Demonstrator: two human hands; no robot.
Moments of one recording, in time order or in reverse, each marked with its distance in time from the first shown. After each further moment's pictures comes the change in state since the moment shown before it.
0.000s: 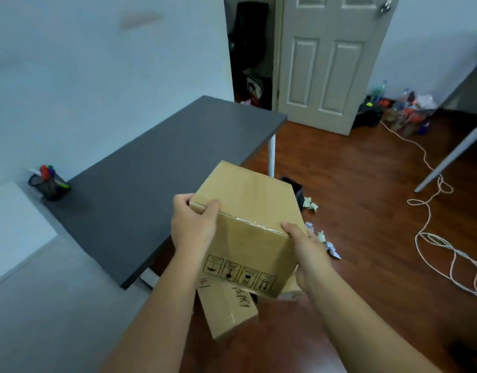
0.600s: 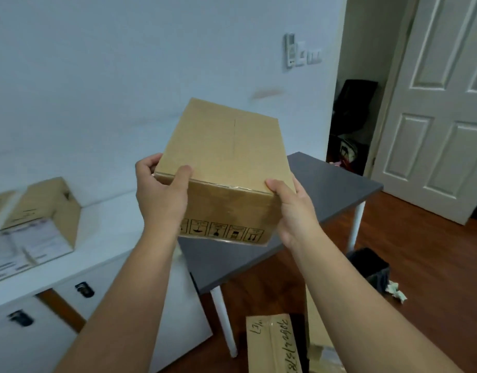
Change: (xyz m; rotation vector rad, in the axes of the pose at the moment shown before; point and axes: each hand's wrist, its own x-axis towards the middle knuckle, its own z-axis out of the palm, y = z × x) left_hand -0.010 0.067 -0.227 -0.368 0.628 0.293; right_hand -0.110 -0.081 0.194 0.028 -0.722 -0.230
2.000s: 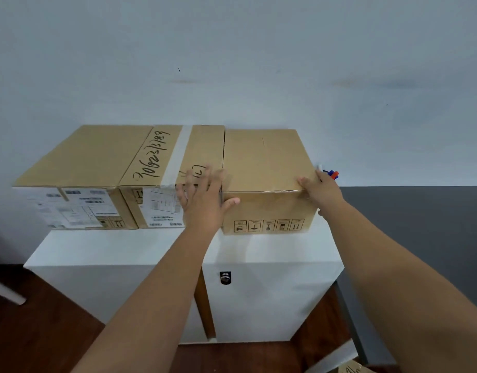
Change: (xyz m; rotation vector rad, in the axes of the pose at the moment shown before) left_hand 0.288 -0.321 -0.301 1.137 -0.072 0.007; right_hand 0.224 0.330 0.372 -1.147 -0.275 0.100
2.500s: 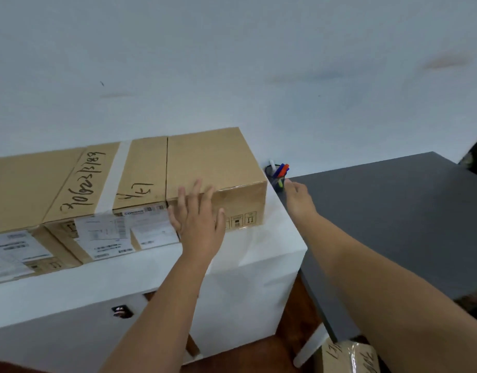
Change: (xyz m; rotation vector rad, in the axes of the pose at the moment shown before) left_hand -0.024 0.077 0.043 -0.164 0.100 0.133; right_hand 0.000 0.059 -0.028 0.137 0.140 0.128
